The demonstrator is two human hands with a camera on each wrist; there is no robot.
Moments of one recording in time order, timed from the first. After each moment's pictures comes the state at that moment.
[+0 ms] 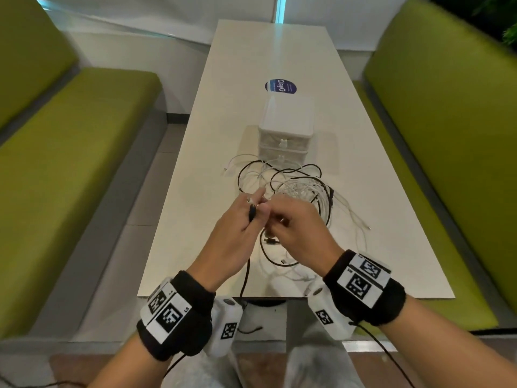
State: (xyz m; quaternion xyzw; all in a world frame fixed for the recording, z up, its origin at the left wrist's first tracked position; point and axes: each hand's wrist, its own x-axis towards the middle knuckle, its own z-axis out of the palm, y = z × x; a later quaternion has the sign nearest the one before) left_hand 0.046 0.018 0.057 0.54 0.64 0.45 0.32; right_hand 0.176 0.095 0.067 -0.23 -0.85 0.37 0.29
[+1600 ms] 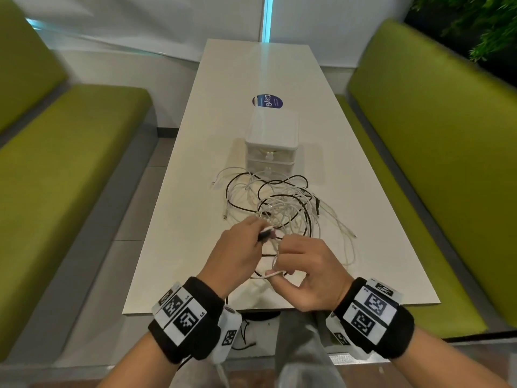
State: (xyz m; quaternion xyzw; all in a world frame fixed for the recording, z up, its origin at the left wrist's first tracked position) left_hand 0.064 0.038 0.045 0.64 0.69 0.27 0.20; right_hand 0.228 0.083 0.052 -0.13 -0.90 0.24 0.33
